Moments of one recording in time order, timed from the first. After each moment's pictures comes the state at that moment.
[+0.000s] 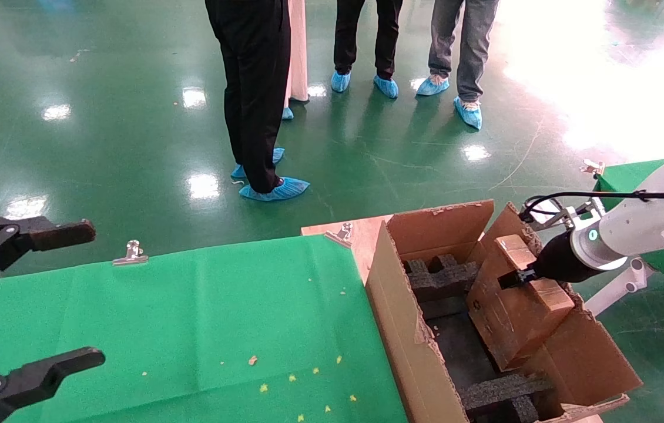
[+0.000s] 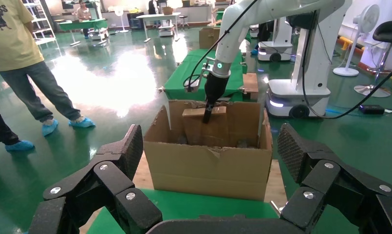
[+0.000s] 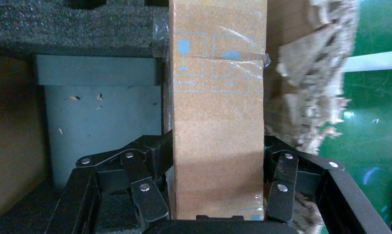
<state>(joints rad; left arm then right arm) -1.09 0.58 0.35 -1.25 0.67 1.46 -0.14 1.83 -0.80 -2.02 0.45 -1.17 -0.86 1.19</state>
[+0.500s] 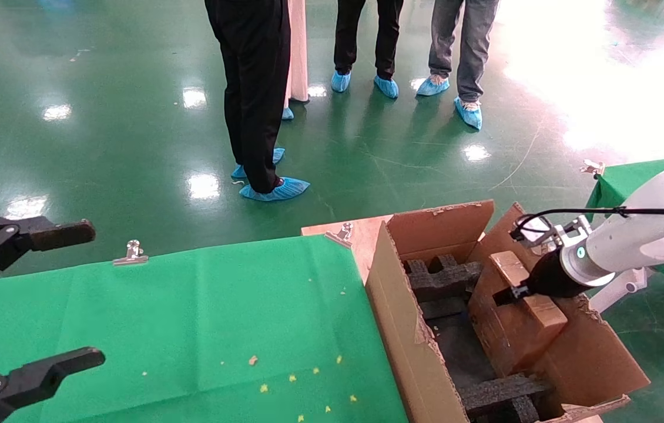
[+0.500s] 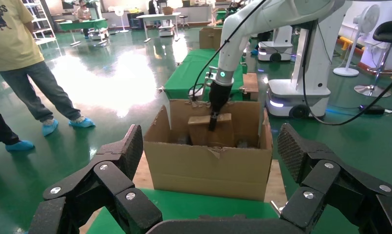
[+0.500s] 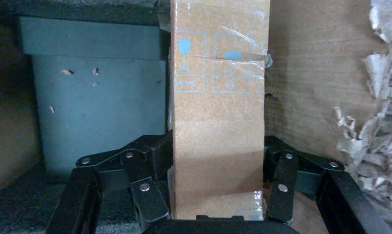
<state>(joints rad) -1.09 0.58 0.35 -1.25 0.67 1.46 -0.14 1.75 -0.85 -1.99 0.34 -1.12 -0.89 1.09</state>
